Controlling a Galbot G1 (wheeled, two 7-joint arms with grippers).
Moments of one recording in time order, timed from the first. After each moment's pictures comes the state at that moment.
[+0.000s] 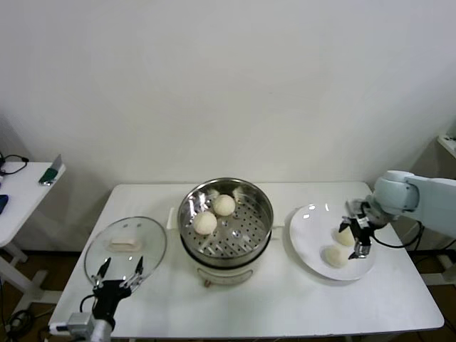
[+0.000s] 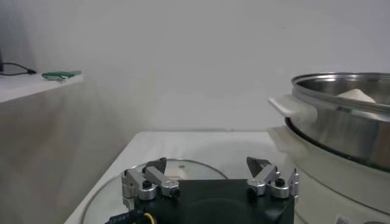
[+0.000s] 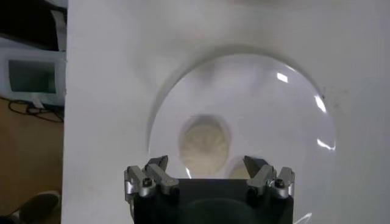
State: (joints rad) left arm 1.67 -1.46 -0.73 -2.03 -0.18 0.14 0.07; right arm 0.62 0.57 -1.69 1.46 0.38 -0.31 -0.86
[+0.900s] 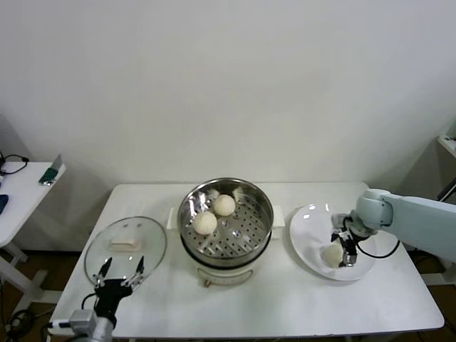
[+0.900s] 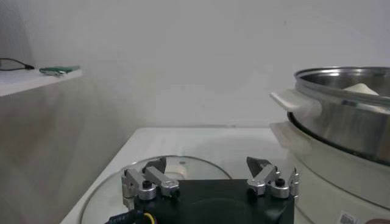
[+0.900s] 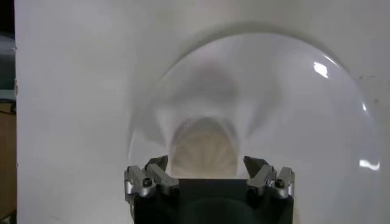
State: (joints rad) left arm 1.65 -1.46 -0.73 -2.01 -0.17 0.16 0.07; right arm 0.36 0.64 -1.51 1.32 0.31 -0.33 -0.84
